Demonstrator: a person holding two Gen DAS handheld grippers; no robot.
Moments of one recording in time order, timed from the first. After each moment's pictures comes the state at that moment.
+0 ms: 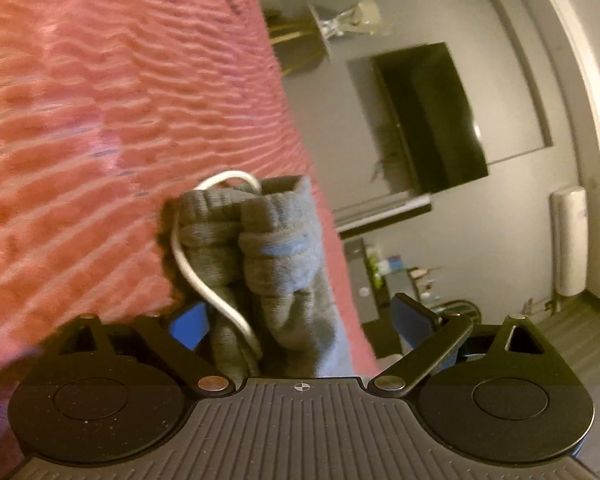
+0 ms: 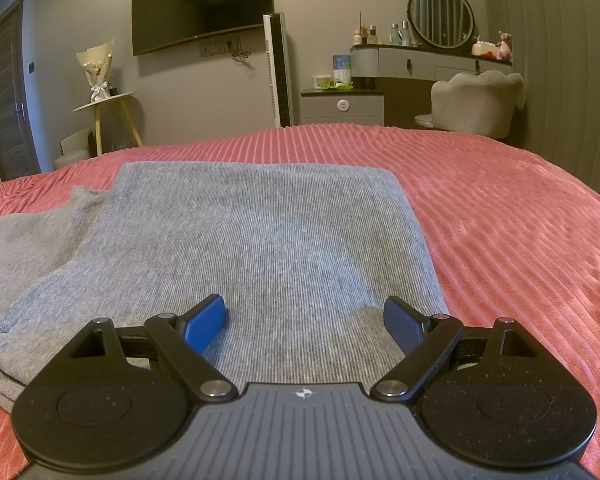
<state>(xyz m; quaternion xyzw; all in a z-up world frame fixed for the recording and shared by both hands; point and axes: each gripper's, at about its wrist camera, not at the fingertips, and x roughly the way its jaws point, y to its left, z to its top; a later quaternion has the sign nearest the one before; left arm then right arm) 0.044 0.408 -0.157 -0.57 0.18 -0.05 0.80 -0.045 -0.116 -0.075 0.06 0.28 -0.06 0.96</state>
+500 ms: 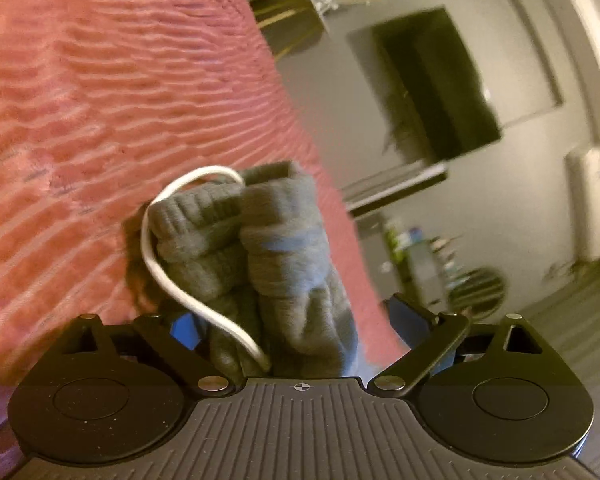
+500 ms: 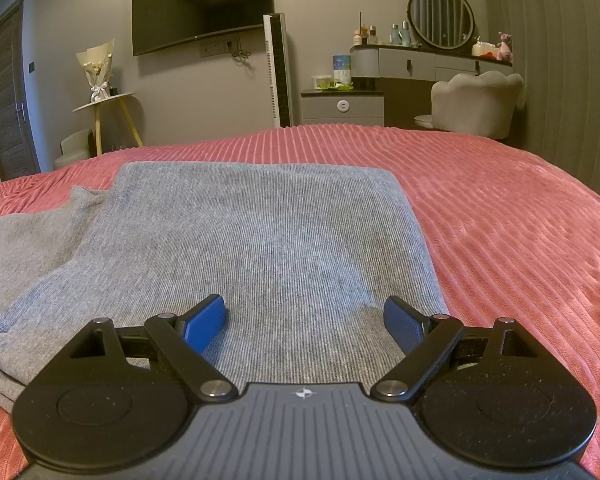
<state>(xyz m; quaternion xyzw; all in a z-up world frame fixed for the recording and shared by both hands) 0.080 0.397 -0.141 -0.54 0.21 -0.06 0.82 -0.045 -0.116 -0.075 0.06 0.28 -0.06 0.96</state>
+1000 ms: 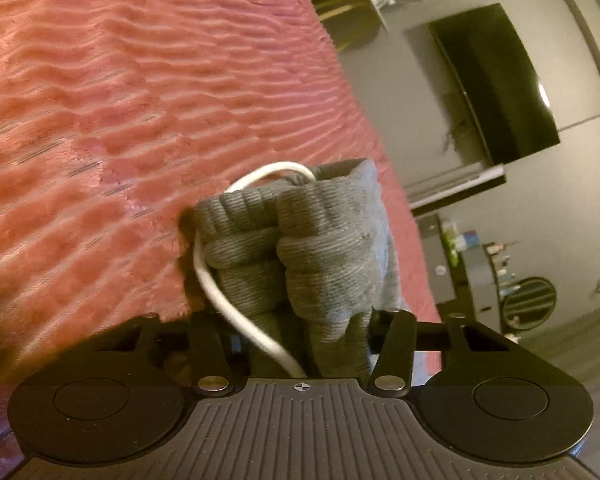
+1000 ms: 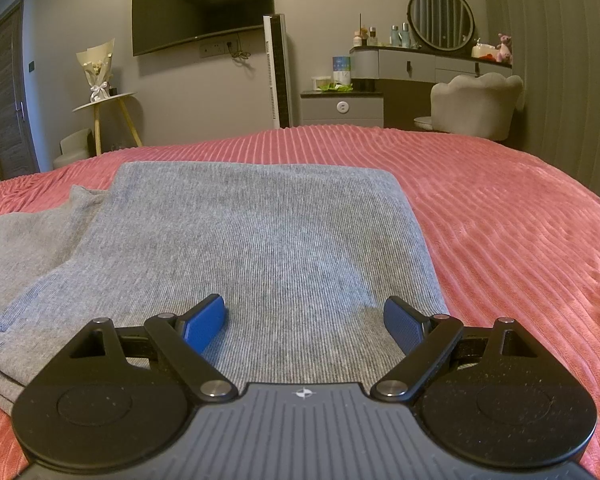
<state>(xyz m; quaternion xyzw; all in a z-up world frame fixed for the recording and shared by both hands) 0.090 0.400 -0.150 -0.52 0.27 0.01 0.81 -0.043 -0.116 -0.076 0.06 0.27 -0.06 0.96</state>
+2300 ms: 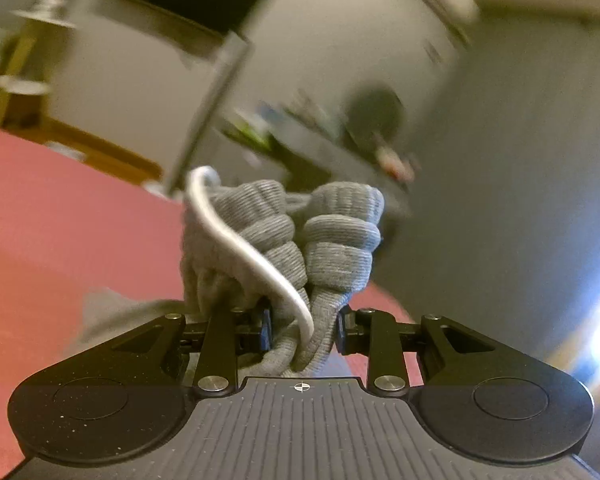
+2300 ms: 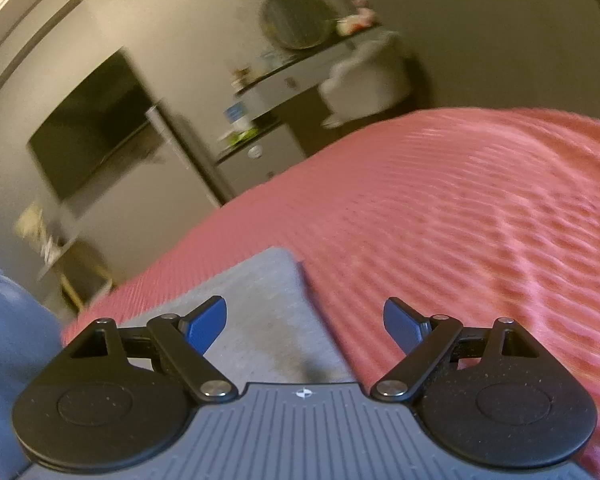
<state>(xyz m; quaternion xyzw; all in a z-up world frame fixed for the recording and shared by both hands) 0.083 0.019 0.048 -0.18 0.25 -0.28 0.91 -0.080 -0.208 -0.046 0.32 0.20 -0.16 0.91</state>
